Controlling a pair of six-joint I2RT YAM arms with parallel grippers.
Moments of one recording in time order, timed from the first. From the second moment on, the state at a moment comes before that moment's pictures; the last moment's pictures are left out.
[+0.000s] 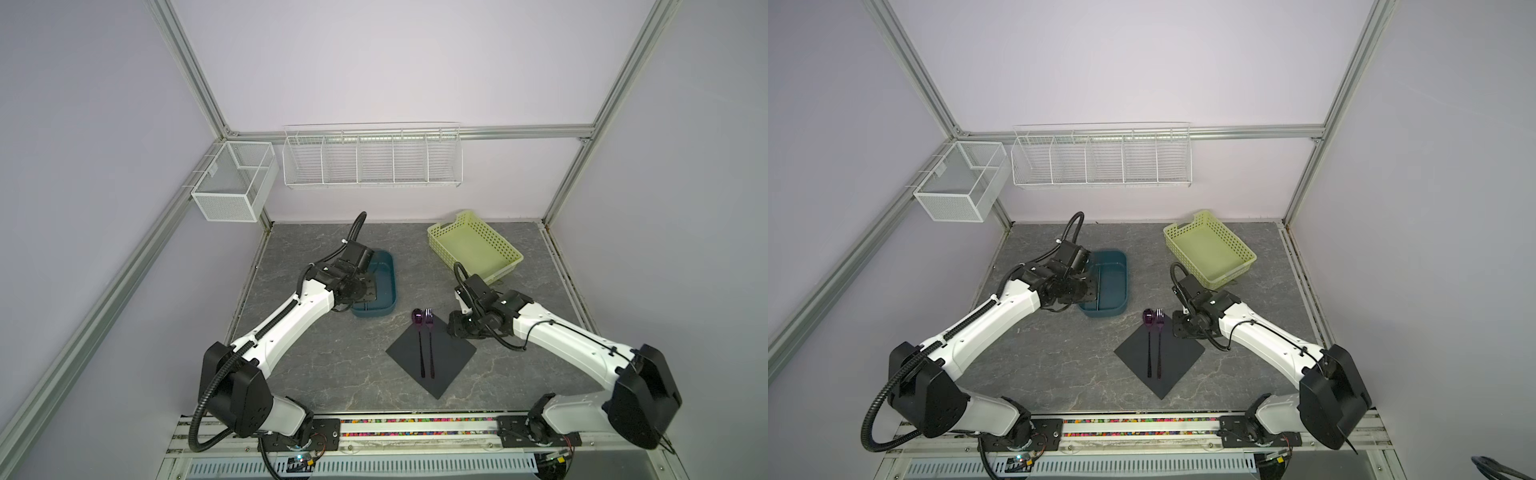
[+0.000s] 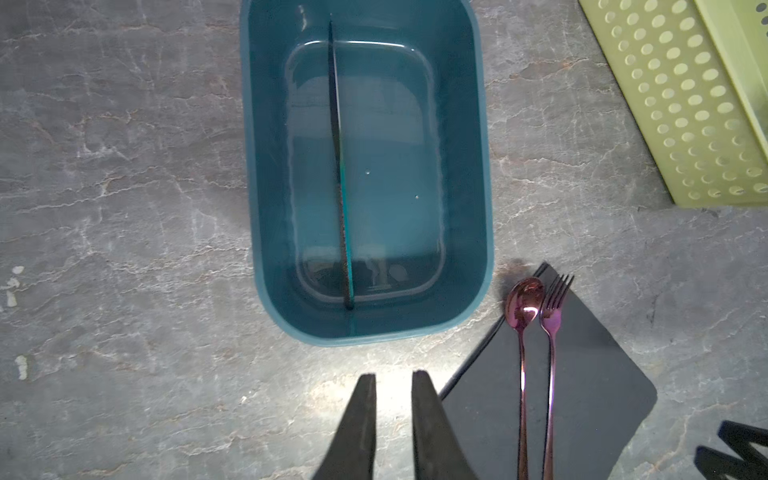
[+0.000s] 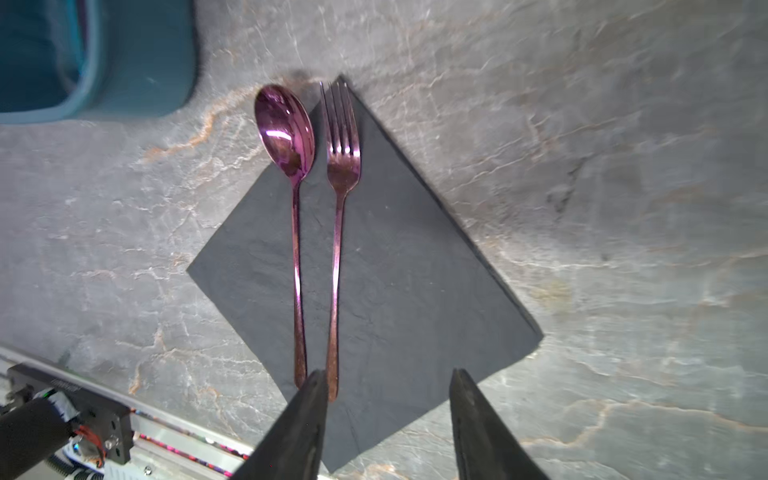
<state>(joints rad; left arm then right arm) -0.54 1.44 1.25 -0.85 -0.06 -0.49 0.70 1.40 0.98 -0.80 -0.06 0.64</state>
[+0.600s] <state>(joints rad) -0.40 1.40 1.12 -0.81 -0.01 -0.31 0.78 1.66 1.05 -0.67 -0.09 0.73</state>
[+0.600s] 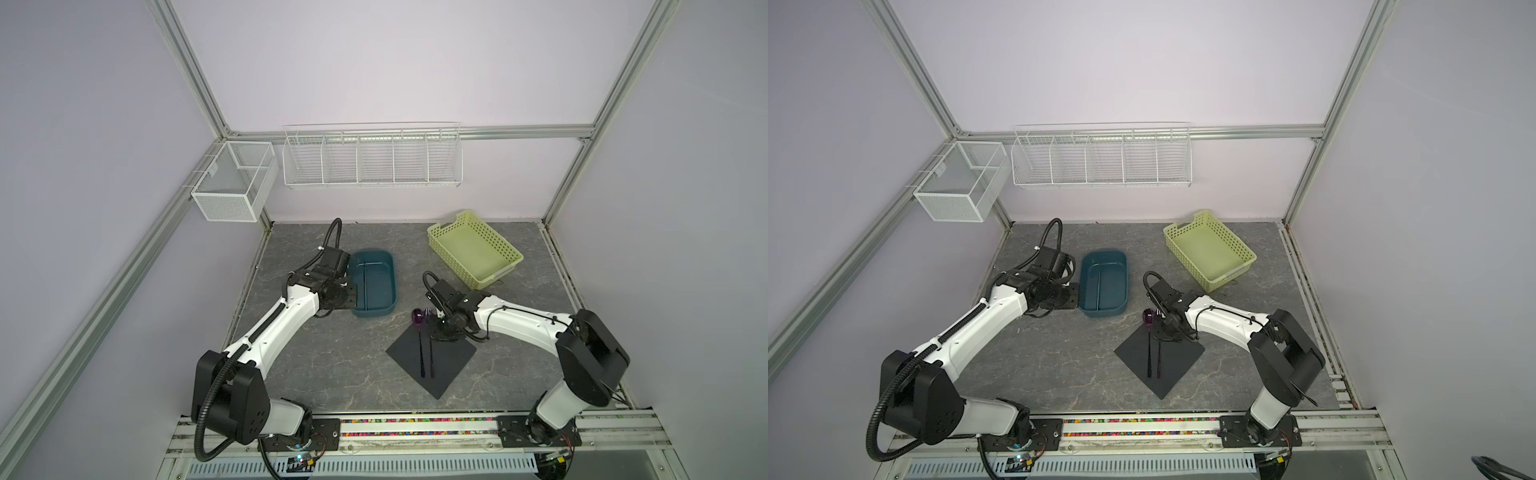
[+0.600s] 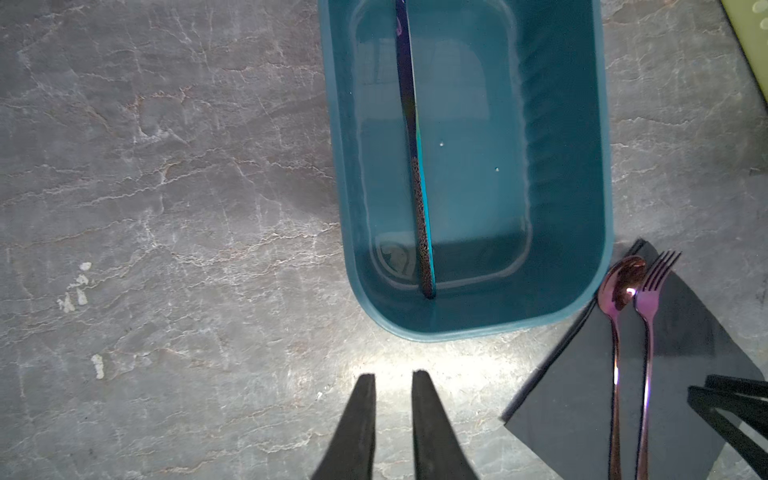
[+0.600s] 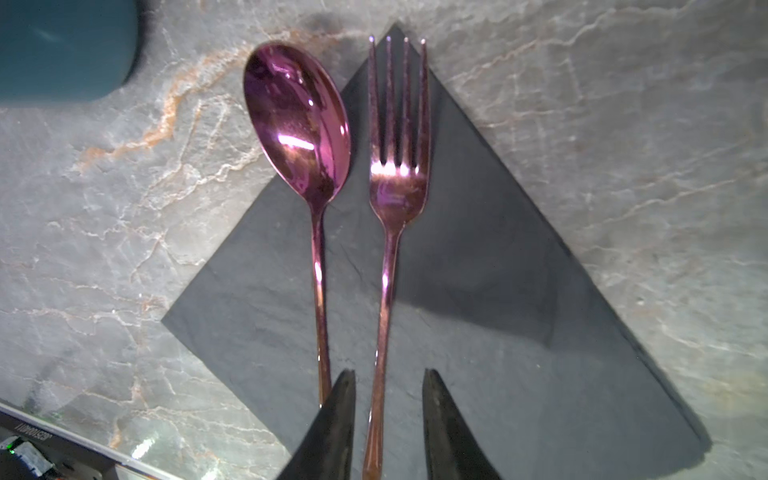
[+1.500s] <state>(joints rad) -0.40 1.37 1.11 -0.81 -0.01 -0.31 0.79 1.76 1.06 -0.60 -0.09 0.76</state>
